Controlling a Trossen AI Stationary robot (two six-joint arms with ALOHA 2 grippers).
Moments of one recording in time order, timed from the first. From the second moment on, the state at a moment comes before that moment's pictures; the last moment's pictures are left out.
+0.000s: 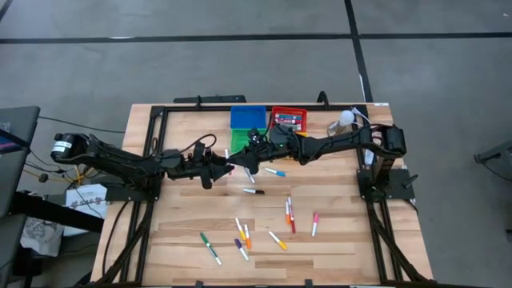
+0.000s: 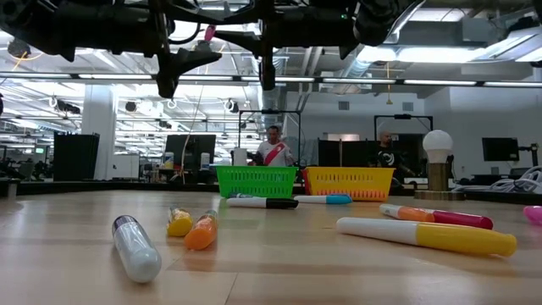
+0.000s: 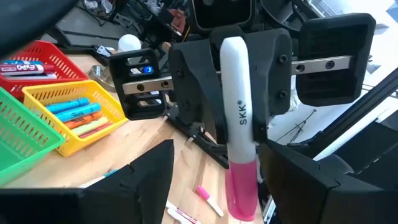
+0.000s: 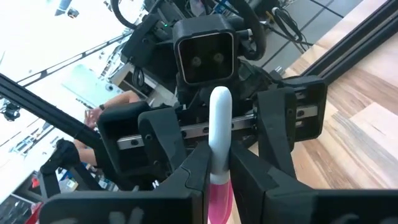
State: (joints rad) left arm -0.10 1.11 0.35 0.79 -0.21 -0.66; right arm -0.09 1.82 1.18 0.56 -0.29 0.78
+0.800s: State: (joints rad) left arm -0.10 1.11 0.35 0.80 -0.18 -0.69; right arm -0.09 1.82 1.18 0.56 -0.29 0.77
